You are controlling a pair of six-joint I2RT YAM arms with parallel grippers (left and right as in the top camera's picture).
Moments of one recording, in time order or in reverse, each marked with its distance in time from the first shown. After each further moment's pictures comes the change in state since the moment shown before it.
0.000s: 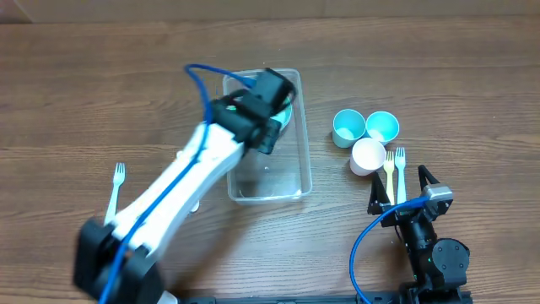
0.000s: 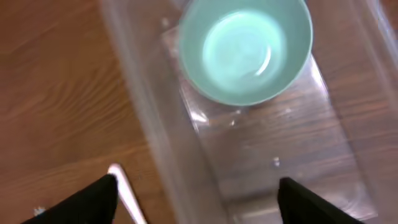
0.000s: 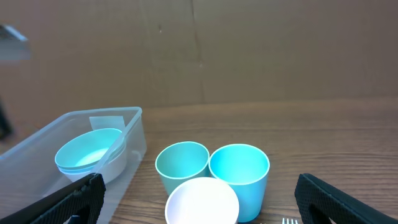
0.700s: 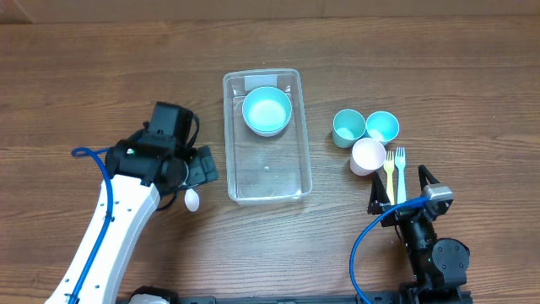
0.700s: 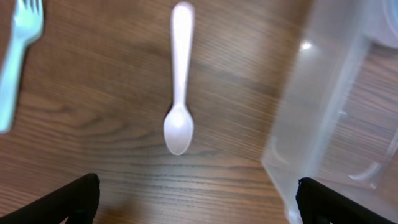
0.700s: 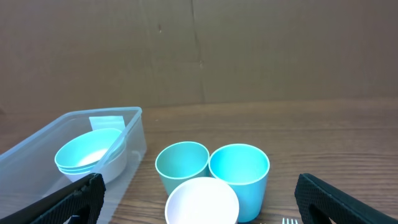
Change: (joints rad) left arm 0.350 -0.359 -0.401 -0.109 0.238 -0.372; right arm 0.000 0.000 0.000 0.000 0.000 0.000
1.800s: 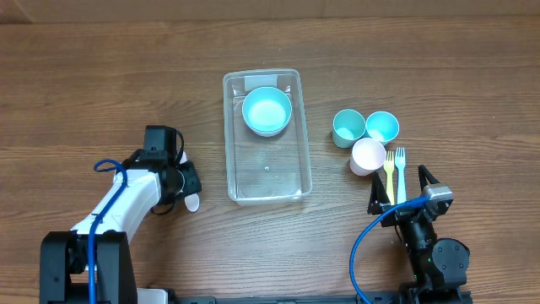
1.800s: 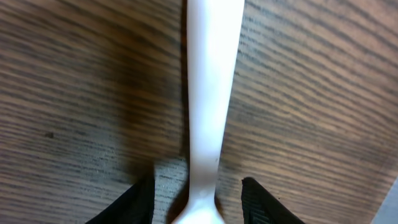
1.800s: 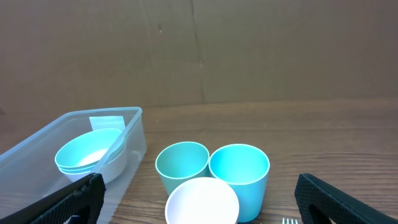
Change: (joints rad) left arm 0.179 0.239 -0.336 0.548 0.141 0.162; right arm 0.000 0.000 0.000 0.000 0.000 0.000
